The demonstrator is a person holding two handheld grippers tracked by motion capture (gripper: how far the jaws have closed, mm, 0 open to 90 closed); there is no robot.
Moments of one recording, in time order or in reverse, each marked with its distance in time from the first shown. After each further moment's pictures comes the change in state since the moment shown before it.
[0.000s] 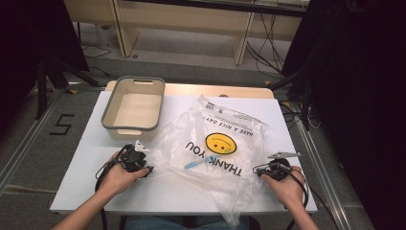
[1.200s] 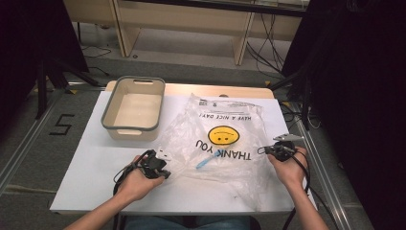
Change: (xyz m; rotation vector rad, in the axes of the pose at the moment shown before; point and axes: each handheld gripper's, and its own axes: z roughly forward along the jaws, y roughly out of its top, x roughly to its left) left arm -0.058 0.023 0.004 -0.002 -0.142 0.122; right arm -0.035 0.043 0.007 -0.123 -0.169 -0.071
